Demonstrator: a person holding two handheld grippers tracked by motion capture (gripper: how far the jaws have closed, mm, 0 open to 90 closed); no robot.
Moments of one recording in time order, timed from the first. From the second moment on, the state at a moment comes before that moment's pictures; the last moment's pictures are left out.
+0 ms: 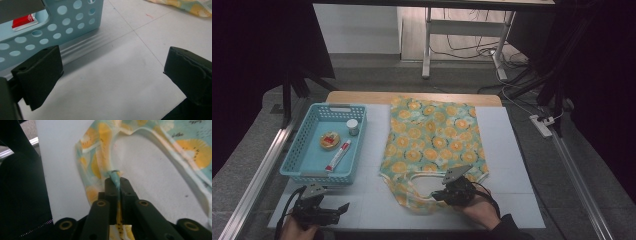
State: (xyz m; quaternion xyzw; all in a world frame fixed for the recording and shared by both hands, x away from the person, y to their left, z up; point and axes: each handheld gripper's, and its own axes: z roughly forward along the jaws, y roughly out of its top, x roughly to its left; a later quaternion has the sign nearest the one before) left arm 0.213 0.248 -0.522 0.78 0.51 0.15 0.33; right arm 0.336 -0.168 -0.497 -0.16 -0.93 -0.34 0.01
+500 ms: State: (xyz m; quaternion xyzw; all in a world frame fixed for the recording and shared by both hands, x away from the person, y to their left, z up) left arm 0.213 0.249 -0.522 0.78 0.51 0.15 0.33; right arm 0.365 -0.170 -0.483 -0.18 -0.92 -0.35 0.00
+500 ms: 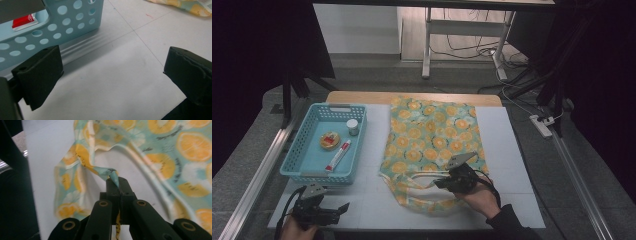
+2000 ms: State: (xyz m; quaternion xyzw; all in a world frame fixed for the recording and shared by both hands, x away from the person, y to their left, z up) left arm 0.213 0.250 -0.522 0.78 0.51 0.14 0.34; right arm 0.530 -0.144 -0.466 -0.27 -0.89 -0.37 -0.08
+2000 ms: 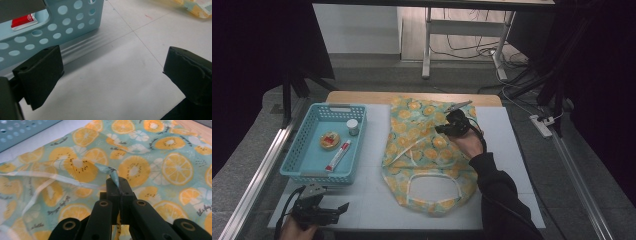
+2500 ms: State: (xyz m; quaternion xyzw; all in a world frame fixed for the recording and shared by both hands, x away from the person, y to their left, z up) left arm 0.213 0.250 -0.522 0.78 0.51 0.14 0.34; right arm 0.563 -0.134 -0.499 -0.30 -0.88 -0.35 -0.09
